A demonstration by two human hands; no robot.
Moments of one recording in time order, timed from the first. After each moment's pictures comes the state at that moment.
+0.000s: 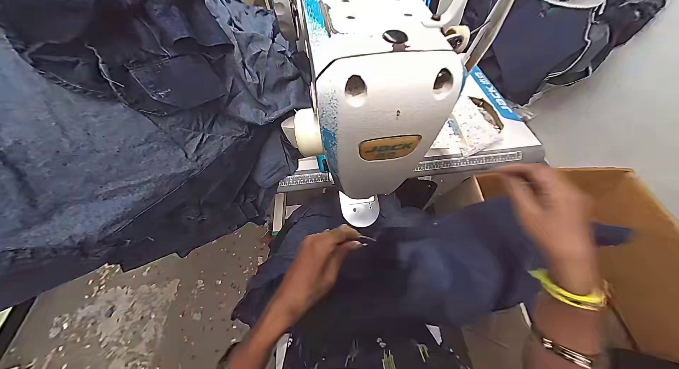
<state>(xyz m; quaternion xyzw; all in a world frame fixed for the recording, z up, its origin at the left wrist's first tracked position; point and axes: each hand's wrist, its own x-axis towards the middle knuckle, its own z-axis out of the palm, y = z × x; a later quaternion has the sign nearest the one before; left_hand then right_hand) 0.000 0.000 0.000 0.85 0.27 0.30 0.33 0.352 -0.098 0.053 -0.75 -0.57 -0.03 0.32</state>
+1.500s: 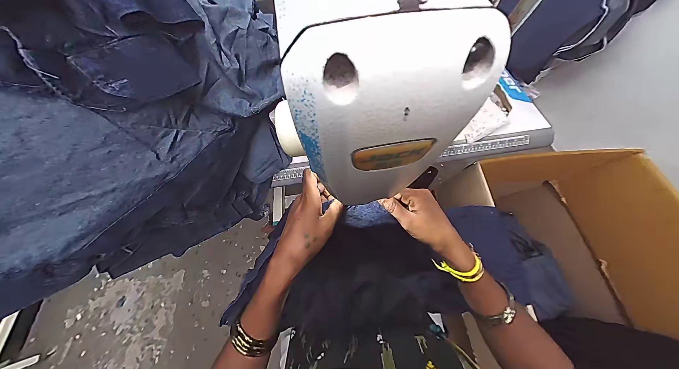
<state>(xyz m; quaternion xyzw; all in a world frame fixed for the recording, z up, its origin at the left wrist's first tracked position) 0.021 0.046 0.012 0.77 0.47 0.24 0.35 0.237 -0.028 -0.004 -0.64 -0.62 0.27 0.38</state>
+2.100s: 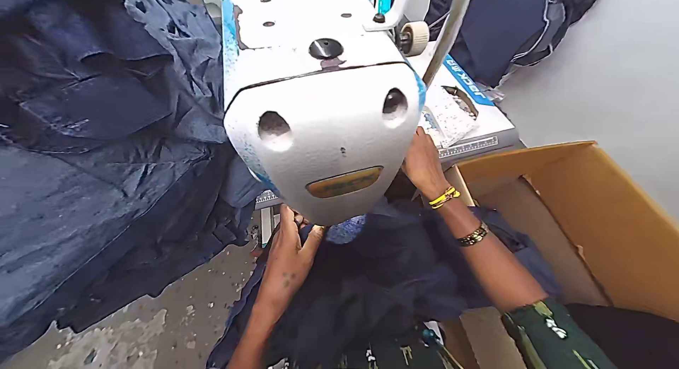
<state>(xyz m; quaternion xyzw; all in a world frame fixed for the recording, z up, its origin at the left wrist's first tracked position) 0.015 0.033 -0.009 0.74 0.47 0.31 0.37 0.330 0.046 -0.019 -0.72 -0.65 -0.09 0.21</state>
